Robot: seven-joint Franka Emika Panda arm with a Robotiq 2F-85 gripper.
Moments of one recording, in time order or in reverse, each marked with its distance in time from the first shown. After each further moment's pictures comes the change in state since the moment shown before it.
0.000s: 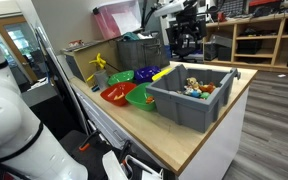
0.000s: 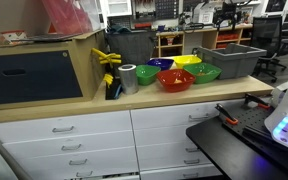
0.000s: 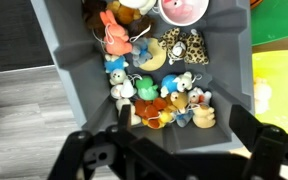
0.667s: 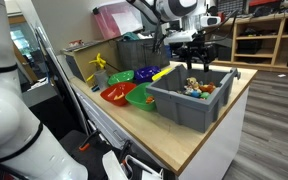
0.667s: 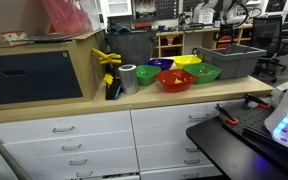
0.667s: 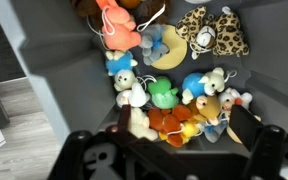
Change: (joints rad) arm -0.024 0.177 -0.005 -0.015 0.002 0.185 0.056
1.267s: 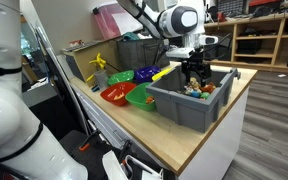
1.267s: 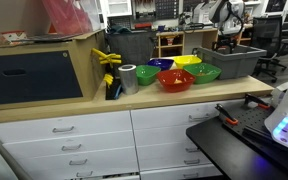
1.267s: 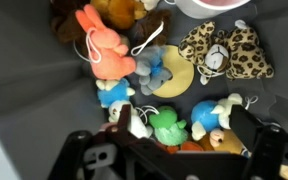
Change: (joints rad) arm 0.004 0.101 0.003 -0.006 0.000 0.015 0.069
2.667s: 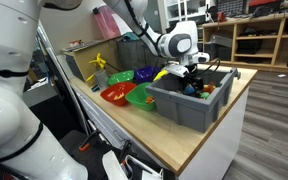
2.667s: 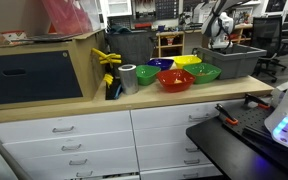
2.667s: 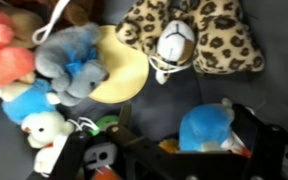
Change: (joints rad) arm 0.003 0.155 0.067 0.012 0.084 0.229 0.040
